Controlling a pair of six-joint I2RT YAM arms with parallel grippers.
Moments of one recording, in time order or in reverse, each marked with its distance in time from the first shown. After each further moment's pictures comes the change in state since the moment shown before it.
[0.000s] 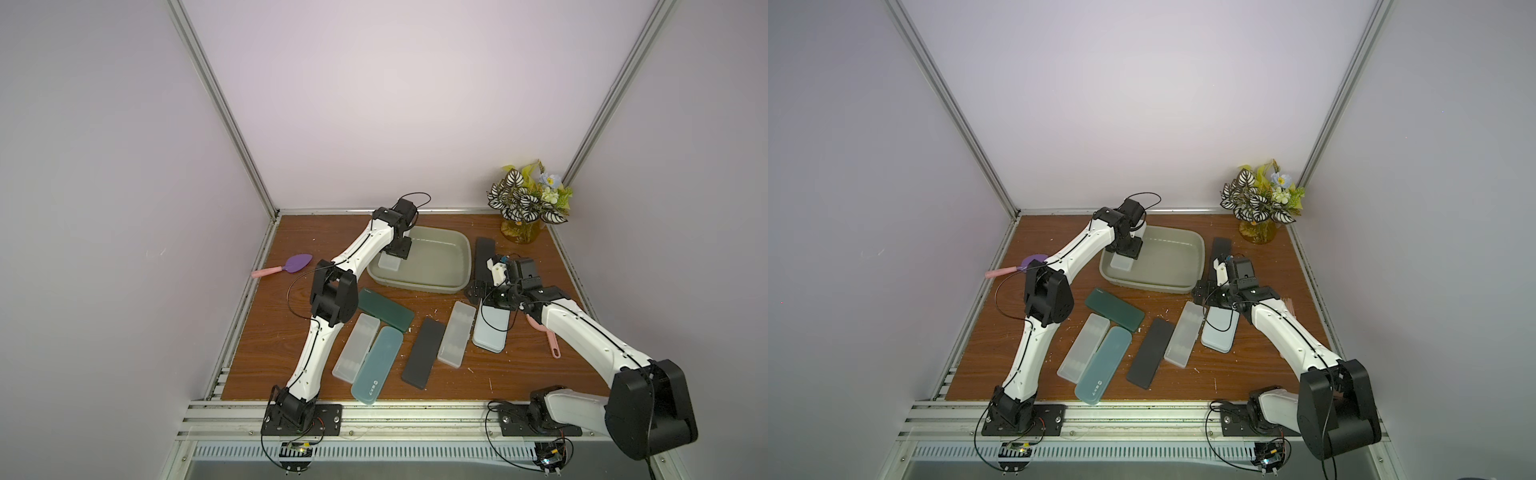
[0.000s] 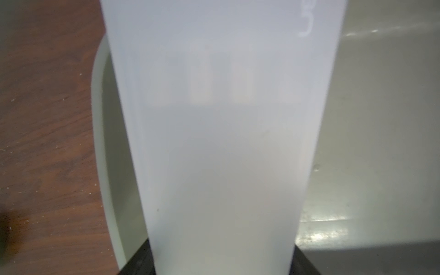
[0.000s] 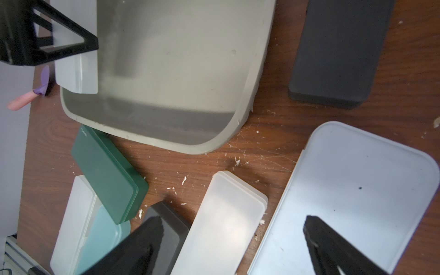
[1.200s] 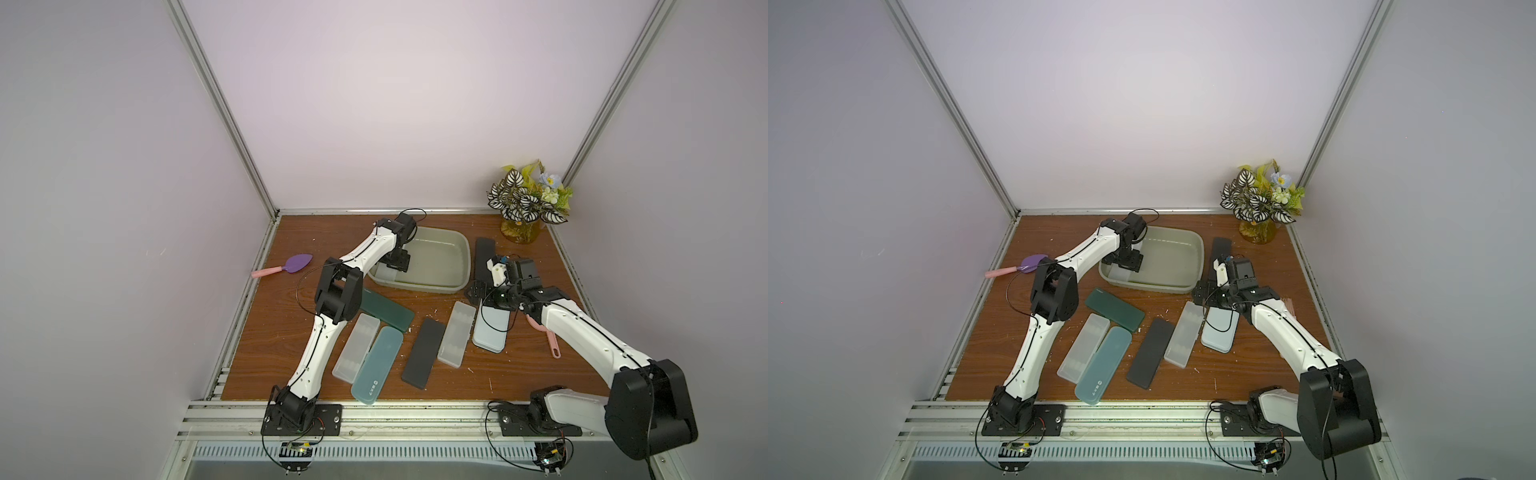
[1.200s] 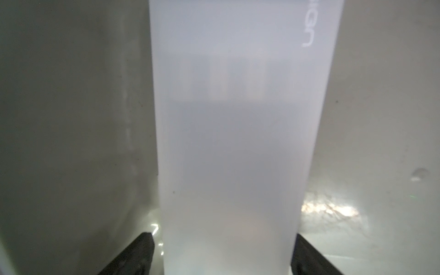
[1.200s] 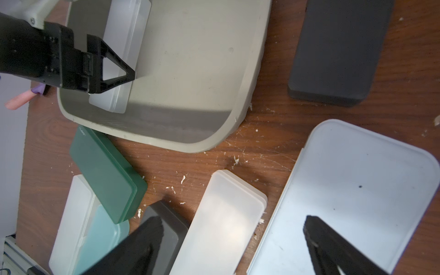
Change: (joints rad) left arm 0.007 0.045 -0.080 0.000 -0.032 -0.065; right arm 0.000 0.000 -0.002 -0.007 0.003 0.000
